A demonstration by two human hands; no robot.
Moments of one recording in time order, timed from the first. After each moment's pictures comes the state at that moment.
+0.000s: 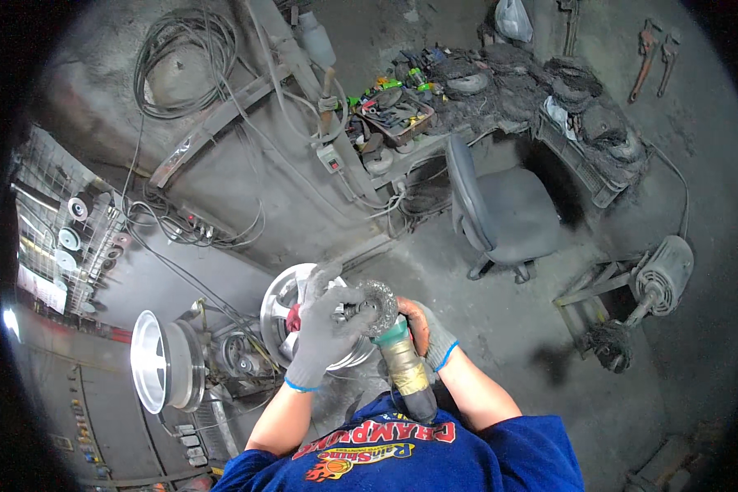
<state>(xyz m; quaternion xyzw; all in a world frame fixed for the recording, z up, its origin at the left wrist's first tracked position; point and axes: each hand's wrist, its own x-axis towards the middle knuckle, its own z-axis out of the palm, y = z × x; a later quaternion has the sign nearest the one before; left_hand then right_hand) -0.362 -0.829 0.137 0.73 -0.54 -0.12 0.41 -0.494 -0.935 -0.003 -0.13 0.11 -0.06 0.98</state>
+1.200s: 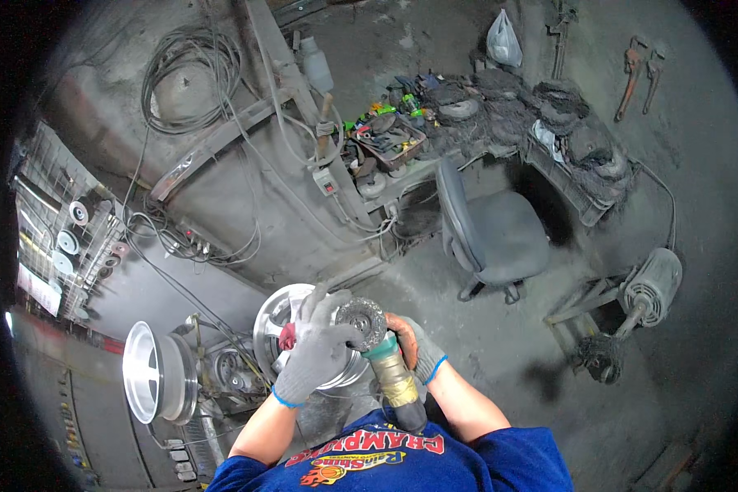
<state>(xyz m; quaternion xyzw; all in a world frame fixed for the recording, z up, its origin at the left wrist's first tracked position) -0.354 -0.814 0.148 0.71 -0.67 0.04 0.20 -0.487 -0.930 0.007 -0.15 0.11 -0.07 0.98</state>
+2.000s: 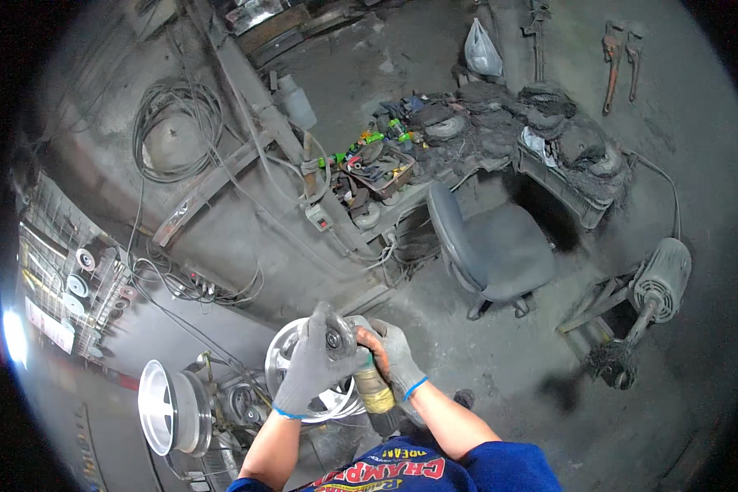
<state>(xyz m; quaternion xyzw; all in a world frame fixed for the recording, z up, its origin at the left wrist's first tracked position) -0.352 -0.847 0.151 0.79 -0.53 -0.11 0.29 -0.455 -0.935 0.037 -0.30 0.18 -0.31 0.89</state>
